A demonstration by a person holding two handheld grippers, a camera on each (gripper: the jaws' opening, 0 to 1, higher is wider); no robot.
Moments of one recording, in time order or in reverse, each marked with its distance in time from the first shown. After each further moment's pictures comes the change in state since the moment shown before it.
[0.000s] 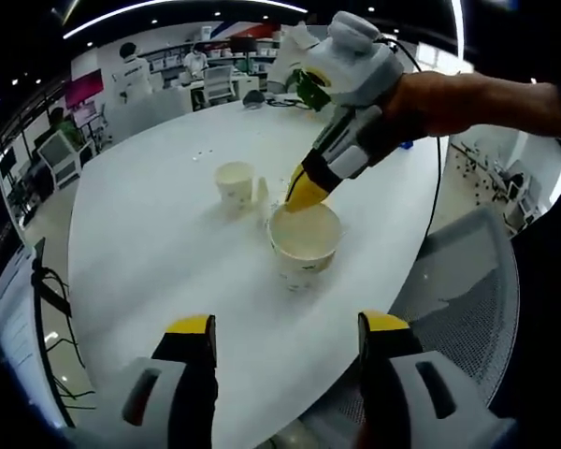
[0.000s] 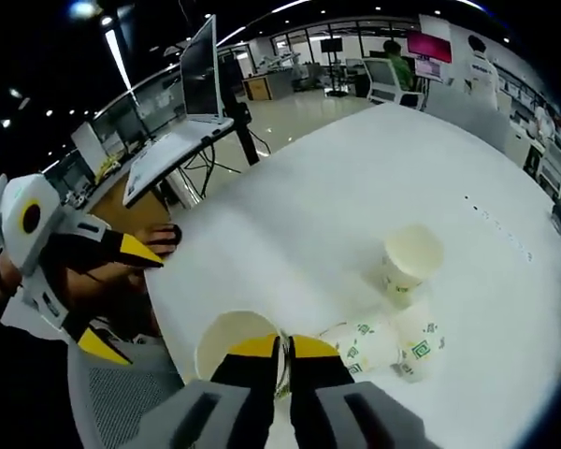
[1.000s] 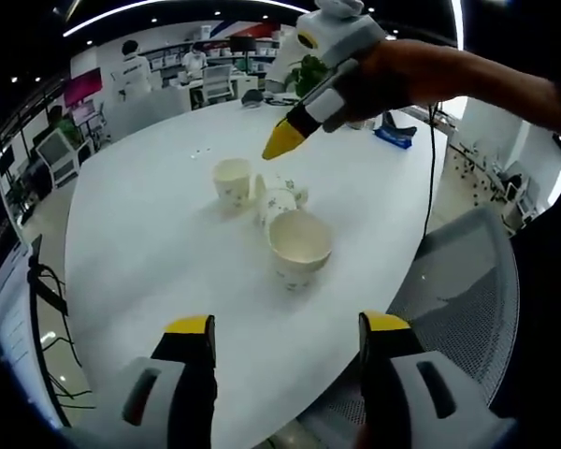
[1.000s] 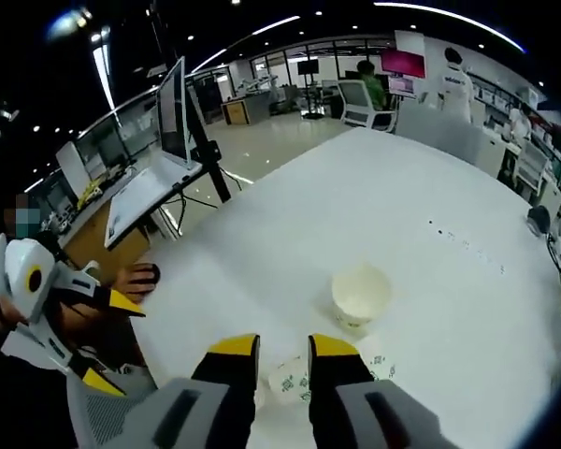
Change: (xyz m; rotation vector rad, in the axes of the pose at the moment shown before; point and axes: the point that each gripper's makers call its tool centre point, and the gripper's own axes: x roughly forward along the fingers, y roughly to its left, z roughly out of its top) left arm 0.002 -0.002 -0.002 -0.004 0.002 -0.010; right arm -0.023 -0.050 0.043 0.057 -0.115 -0.102
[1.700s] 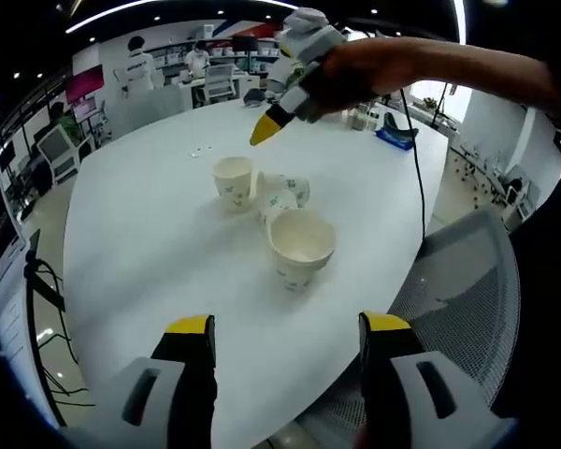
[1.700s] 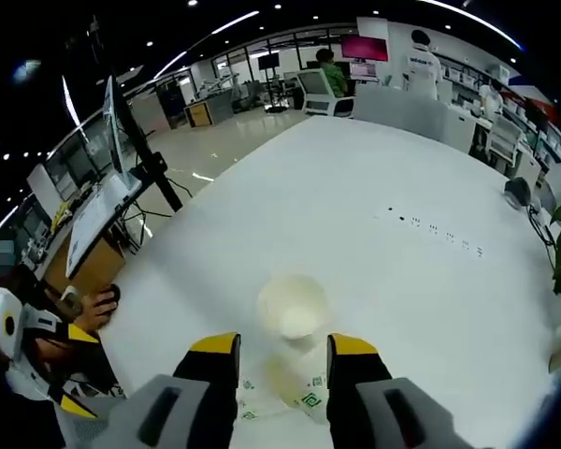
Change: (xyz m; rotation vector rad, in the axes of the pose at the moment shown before) left arm 0.003 0.003 -0.003 -0.021 -0.002 0.003; right arm 0.012 -0.067 0.015 0.126 0.027 -0.109
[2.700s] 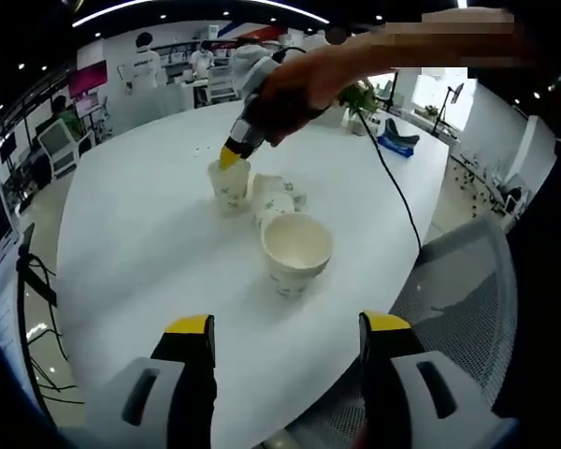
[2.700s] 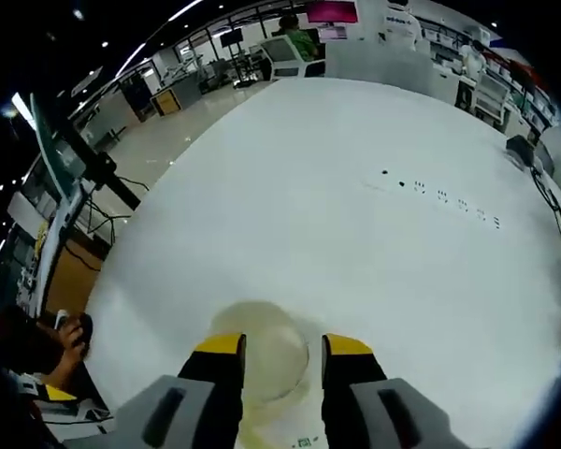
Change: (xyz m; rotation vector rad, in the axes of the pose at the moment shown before) left arm 0.005 -0.010 0.005 -0.033 -0.020 -0.013; right arm 0.080 -0.027 0.003 0.129 0.145 -0.040
